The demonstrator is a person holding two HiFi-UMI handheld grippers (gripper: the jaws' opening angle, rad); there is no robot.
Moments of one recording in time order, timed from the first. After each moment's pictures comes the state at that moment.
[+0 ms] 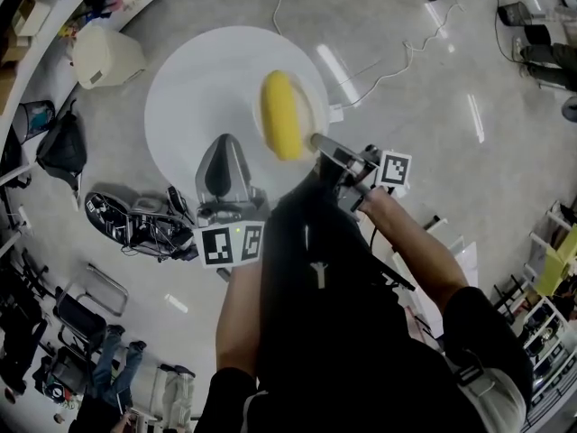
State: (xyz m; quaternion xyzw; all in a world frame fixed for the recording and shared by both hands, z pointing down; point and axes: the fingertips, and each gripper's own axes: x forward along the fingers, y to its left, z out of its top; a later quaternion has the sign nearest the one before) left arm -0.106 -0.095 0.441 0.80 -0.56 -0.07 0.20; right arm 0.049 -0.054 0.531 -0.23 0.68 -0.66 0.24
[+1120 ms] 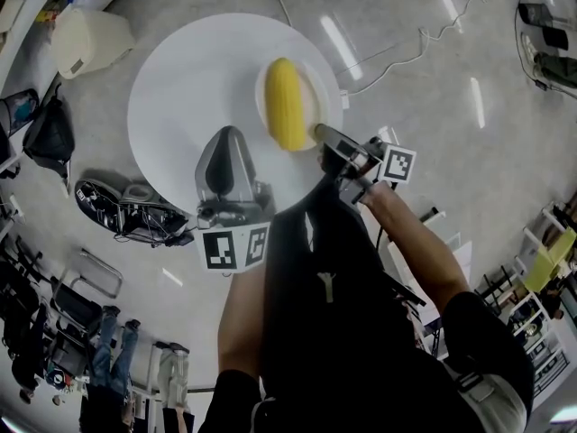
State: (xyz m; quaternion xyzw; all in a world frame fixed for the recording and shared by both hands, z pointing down) left arm -0.097 -0.147 0.504 0.79 -0.57 -0.06 0.22; right arm 0.053 -0.100 0.618 -0.24 0.66 -0.67 0.22
